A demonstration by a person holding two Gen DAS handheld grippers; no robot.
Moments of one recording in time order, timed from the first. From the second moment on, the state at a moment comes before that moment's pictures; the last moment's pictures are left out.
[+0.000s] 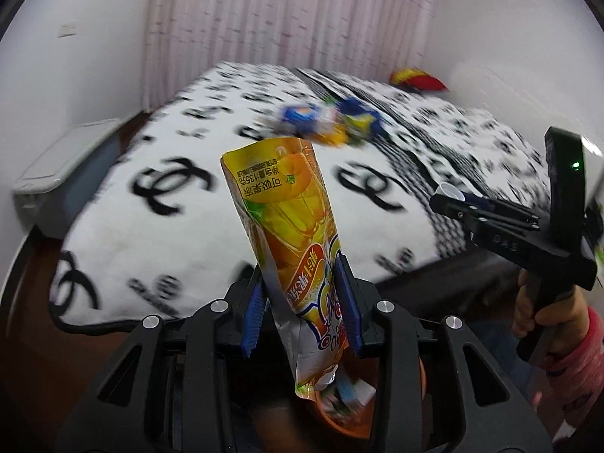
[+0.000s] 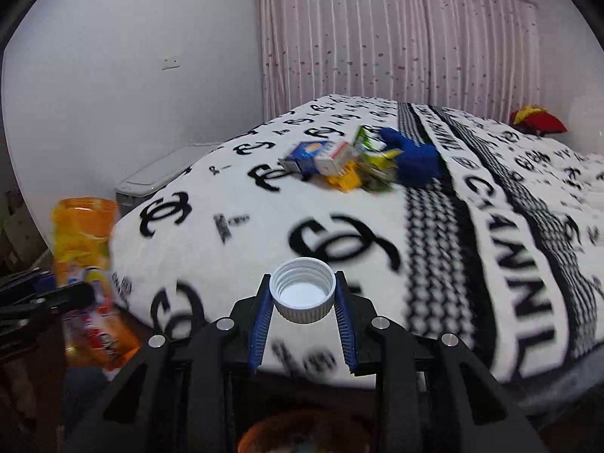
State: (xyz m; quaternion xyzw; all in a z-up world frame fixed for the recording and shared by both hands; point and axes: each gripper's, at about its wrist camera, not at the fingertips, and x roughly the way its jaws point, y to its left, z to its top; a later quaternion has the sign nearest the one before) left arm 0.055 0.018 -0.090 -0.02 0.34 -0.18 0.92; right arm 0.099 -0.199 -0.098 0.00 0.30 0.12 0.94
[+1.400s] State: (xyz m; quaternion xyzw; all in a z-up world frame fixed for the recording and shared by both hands) left arm 0.058 -0.092 -0.308 0.01 0.59 -0.24 0.77; right arm 0.026 -0.274 -0.303 0.13 0.54 0.06 0.83
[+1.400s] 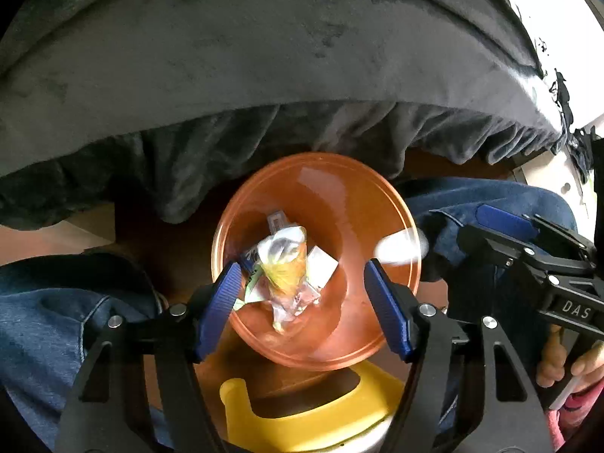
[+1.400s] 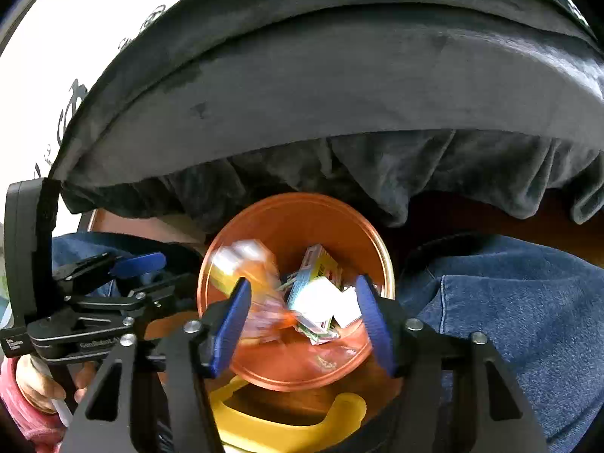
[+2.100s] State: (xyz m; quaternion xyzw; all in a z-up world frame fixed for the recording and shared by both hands) left arm 0.061 -0.084 -0.304 -0.02 0.59 -0.22 0.77; right arm 0.029 -0.279 -0.300 0.13 0.54 0.06 0.83
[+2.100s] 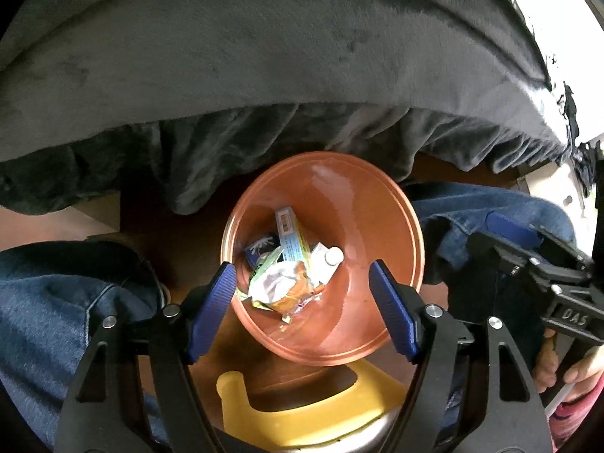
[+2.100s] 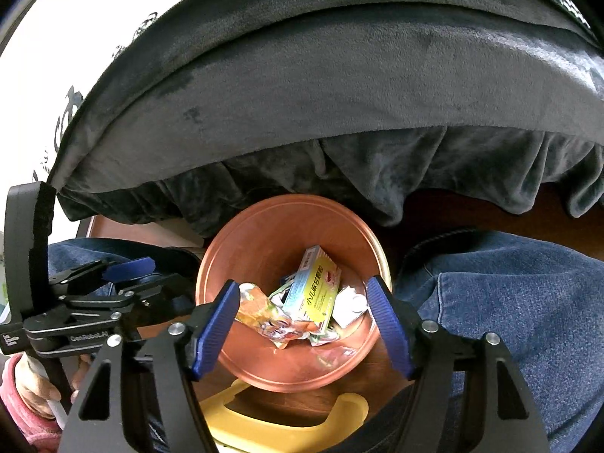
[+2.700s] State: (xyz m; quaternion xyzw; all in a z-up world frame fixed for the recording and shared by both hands) left arm 0.182 -0.021 -0.107 -0.22 0.40 -0.26 0.85; right arm 0.031 -0.271 -0.237 0.12 0.43 0.11 0.89
